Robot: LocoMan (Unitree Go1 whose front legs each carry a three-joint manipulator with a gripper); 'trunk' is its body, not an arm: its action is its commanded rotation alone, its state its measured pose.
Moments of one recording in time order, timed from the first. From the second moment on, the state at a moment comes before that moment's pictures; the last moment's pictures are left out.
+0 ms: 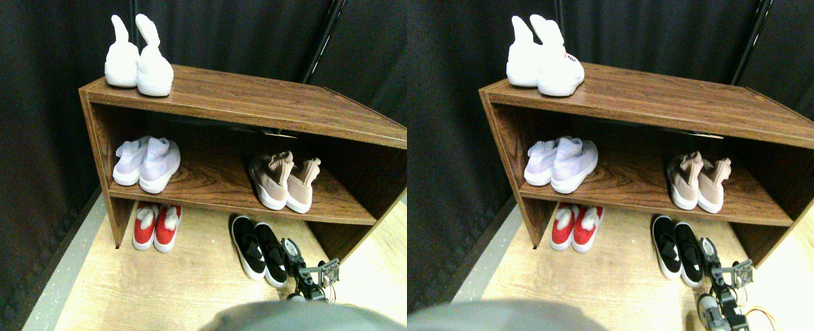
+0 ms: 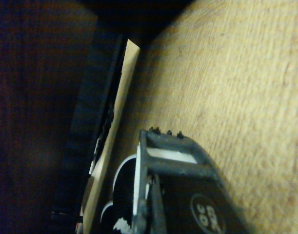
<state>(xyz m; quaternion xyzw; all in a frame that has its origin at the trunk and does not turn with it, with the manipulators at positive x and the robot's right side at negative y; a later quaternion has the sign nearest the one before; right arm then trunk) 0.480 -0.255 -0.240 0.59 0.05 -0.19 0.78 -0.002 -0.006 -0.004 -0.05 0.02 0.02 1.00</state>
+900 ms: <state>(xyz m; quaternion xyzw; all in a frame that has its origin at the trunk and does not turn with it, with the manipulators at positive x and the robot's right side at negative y) 0.436 -0.269 -0.167 0.53 0.06 -0.08 0.84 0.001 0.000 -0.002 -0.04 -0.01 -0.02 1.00</state>
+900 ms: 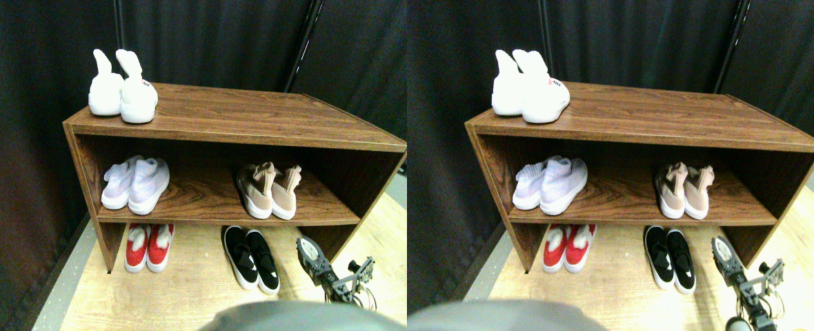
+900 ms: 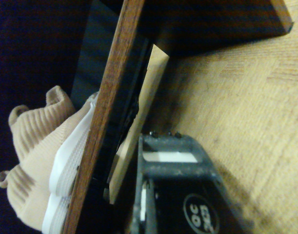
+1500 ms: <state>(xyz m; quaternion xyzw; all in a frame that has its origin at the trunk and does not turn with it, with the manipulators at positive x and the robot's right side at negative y) 0.365 -0.257 -0.078 0.52 0.01 0.08 0.85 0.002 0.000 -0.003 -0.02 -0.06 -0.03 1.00</state>
